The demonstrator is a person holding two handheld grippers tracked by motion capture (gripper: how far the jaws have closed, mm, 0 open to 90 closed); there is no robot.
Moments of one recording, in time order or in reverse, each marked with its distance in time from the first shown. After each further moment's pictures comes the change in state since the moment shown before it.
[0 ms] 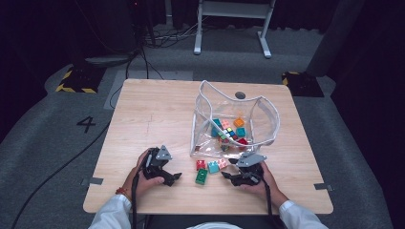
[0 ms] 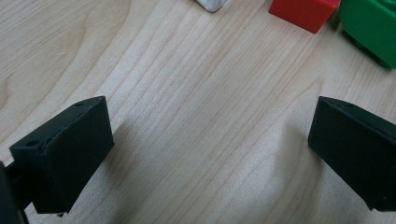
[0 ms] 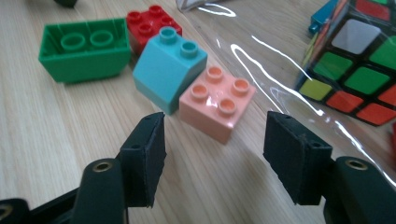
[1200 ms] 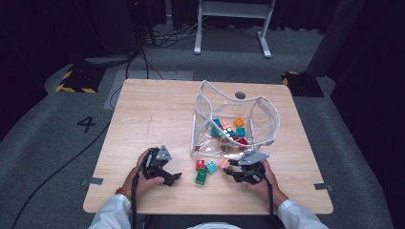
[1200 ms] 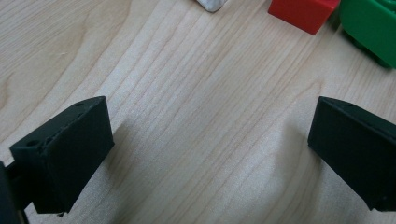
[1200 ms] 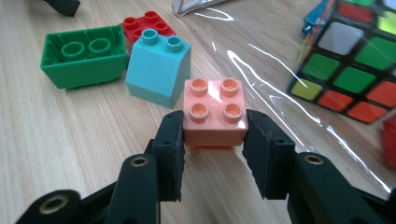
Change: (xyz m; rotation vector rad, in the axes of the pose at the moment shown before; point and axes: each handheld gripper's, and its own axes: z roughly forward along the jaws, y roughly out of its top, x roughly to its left) left arm 0.000 0.000 0.000 0.000 0.000 0.005; right arm -0.005 -0.001 -0.007 -0.013 0.006 0.015
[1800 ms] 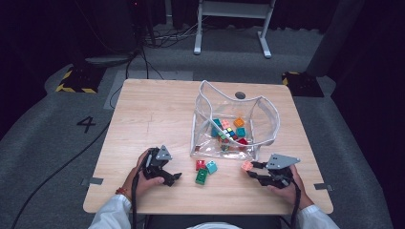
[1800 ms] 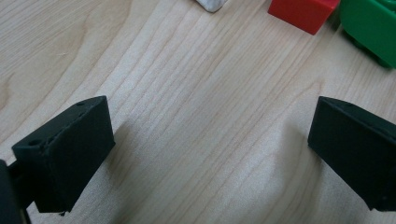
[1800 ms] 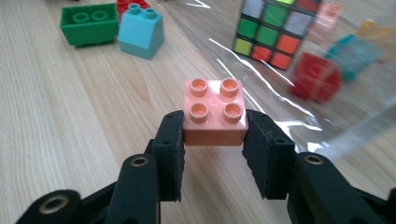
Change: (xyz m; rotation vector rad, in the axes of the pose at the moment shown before) left arm 0.000 0.000 0.000 -0.002 -0.005 -0.005; right arm -0.026 -0.031 -0.069 -0.030 -0.025 -0.020
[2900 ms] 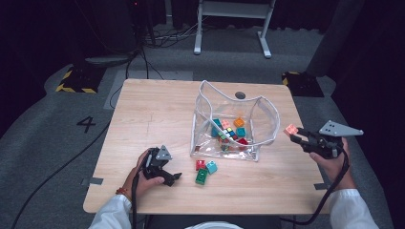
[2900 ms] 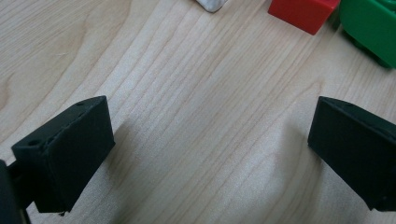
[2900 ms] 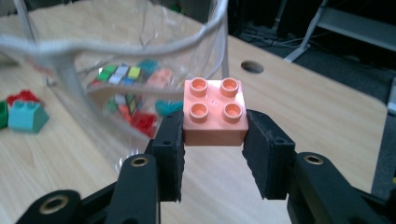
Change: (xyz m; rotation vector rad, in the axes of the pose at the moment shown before) left arm 0.000 0.000 0.000 0.001 0.002 0.001; right arm -0.098 0.035 -0.110 -0.154 -0.257 0.137
